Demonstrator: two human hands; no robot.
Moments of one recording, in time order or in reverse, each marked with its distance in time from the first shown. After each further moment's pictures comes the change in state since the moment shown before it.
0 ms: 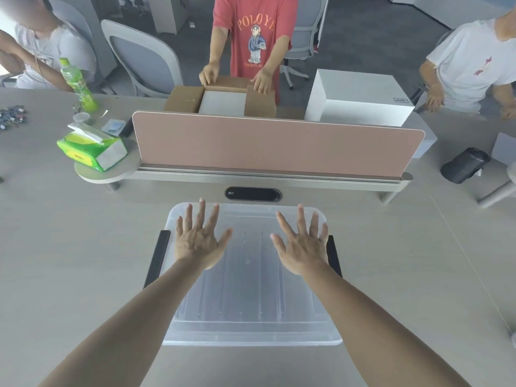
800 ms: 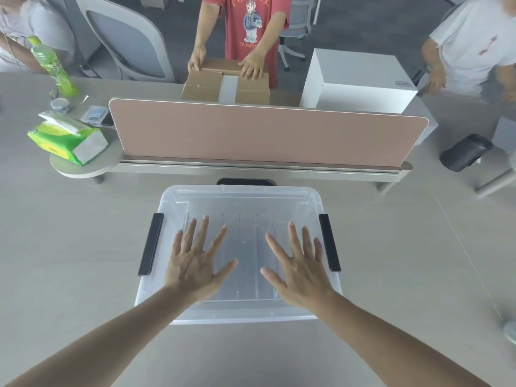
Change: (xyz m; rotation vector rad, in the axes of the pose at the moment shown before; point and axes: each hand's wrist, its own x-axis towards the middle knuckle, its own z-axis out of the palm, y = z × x) left_hand -0.051 0.010 0.003 0.074 -0.034 0.217; right_hand -0.051 0.013 0.017 0.027 -0.004 -0.202
